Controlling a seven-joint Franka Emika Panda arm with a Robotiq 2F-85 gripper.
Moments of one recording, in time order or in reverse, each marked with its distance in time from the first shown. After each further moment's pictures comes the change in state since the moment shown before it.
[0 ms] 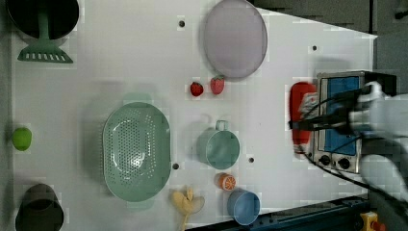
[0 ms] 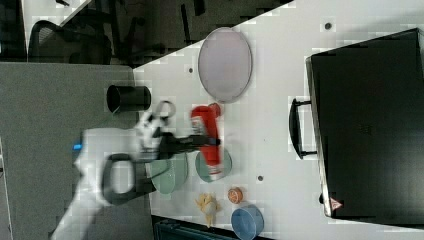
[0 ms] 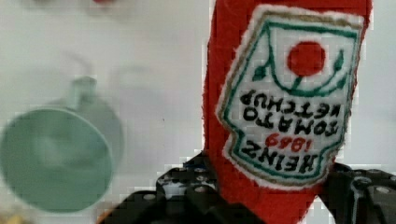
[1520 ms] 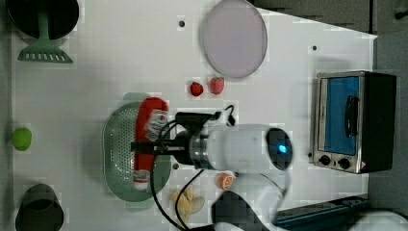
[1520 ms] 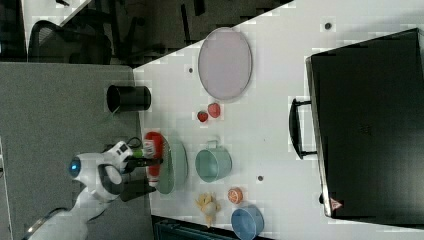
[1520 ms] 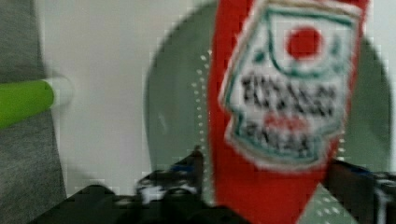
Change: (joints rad) arm 0.208 0.521 0.474 0.162 0.166 0.496 0.717
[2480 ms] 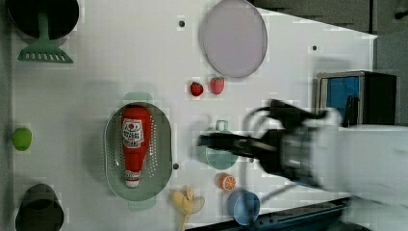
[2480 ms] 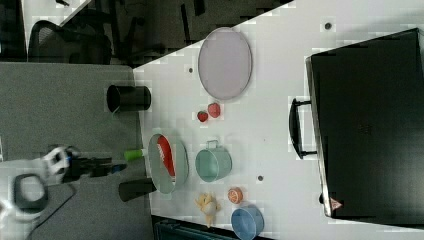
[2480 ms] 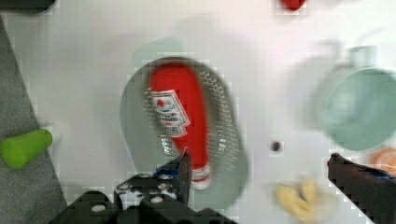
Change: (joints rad) arm -0.070 -0.470 -0.042 0.190 0.004 -0.690 0.199
